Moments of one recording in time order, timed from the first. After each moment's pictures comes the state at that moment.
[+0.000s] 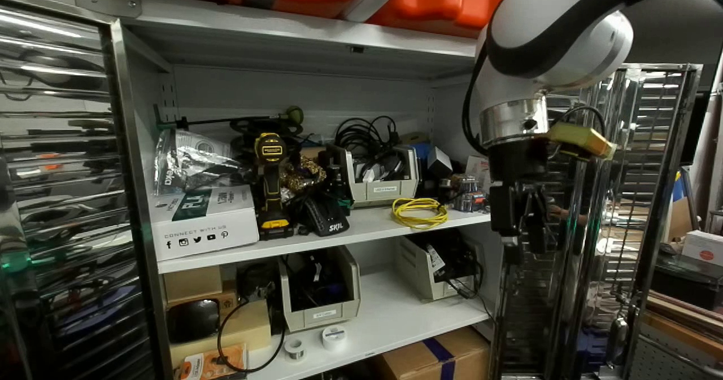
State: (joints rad) arm 0.09 -0.23 0.00 -2.20 0.06 1.70 -0.20
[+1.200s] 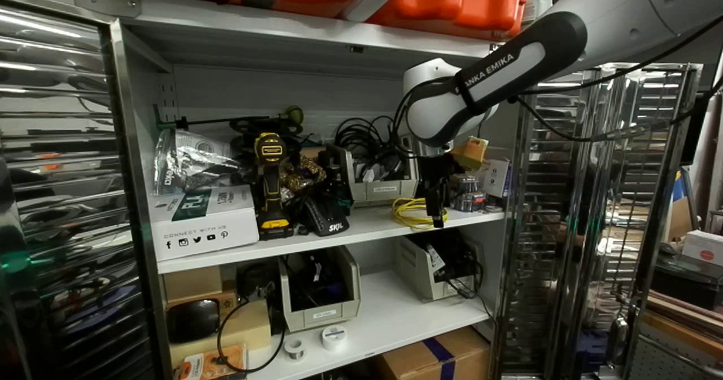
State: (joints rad) arm 0.04 0.33 0.01 -1.64 -0.35 2.00 -0.46
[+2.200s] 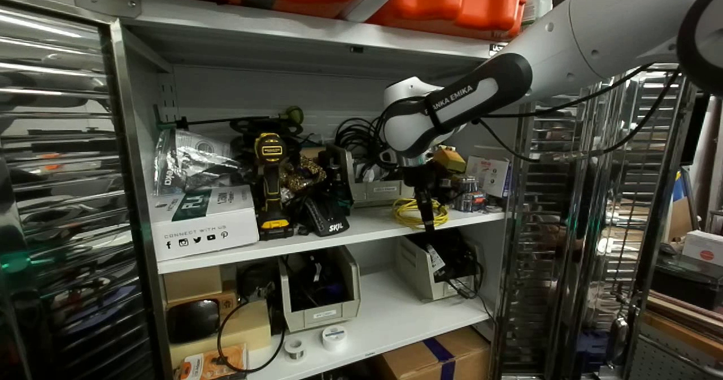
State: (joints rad) arm 0.04 0.53 0.04 -1.38 -0.37 1.90 -0.79
